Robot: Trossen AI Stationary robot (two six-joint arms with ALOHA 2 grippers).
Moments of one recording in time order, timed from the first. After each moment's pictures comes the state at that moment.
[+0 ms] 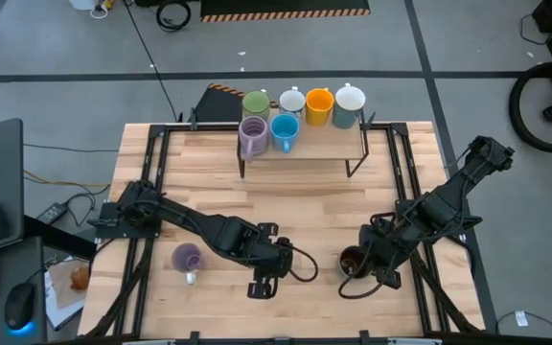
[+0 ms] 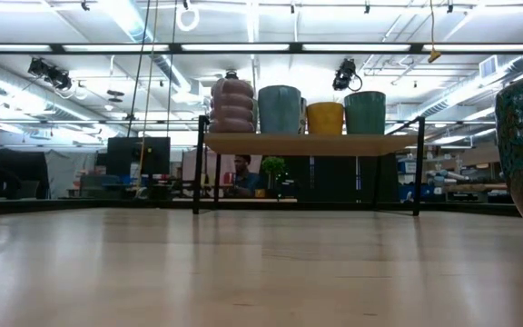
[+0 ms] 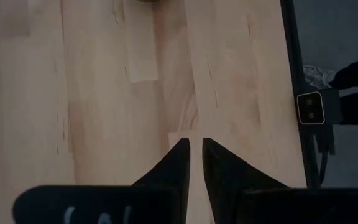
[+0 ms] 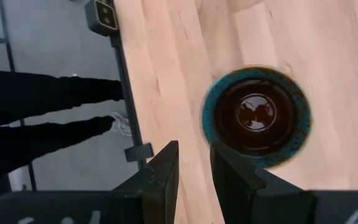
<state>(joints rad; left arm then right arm) -0.40 1.98 1.97 -1.08 -0.09 -0.28 0.68 1.24 1.21 -1.02 -0.01 0.98</state>
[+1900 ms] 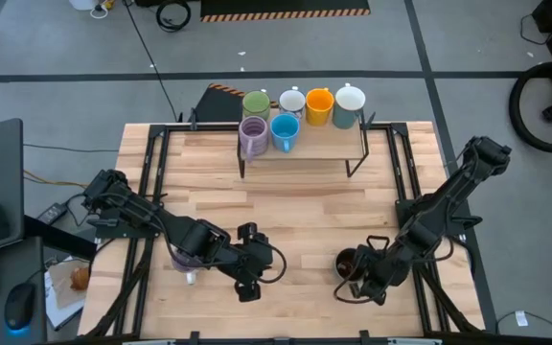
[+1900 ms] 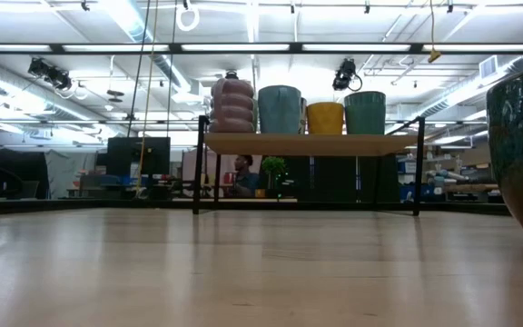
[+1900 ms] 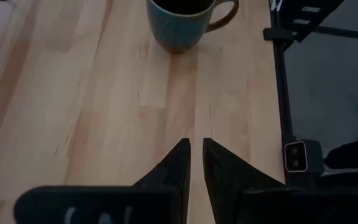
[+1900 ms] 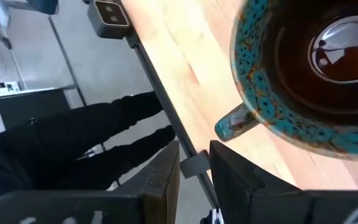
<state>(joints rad) -0.50 1.72 1.59 -0.73 -0.30 -0.51 0.79 1.26 0.82 -0.43 -0.03 1.45</state>
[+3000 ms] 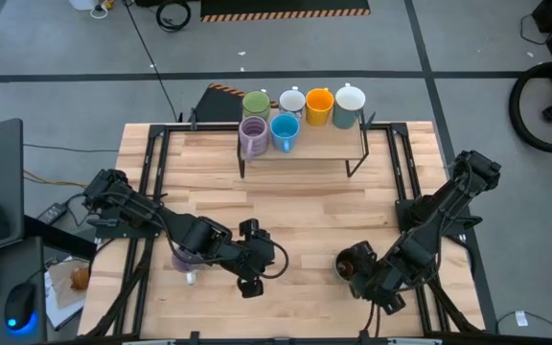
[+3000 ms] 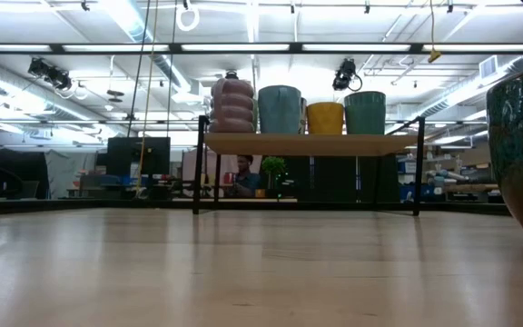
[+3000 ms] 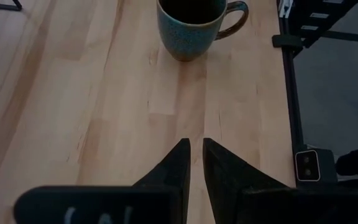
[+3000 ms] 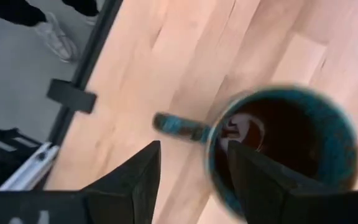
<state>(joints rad) -0.47 1.72 1.59 -0.72 -0.32 -0.49 0.80 1.50 1.21 -0.97 0.05 0.40</state>
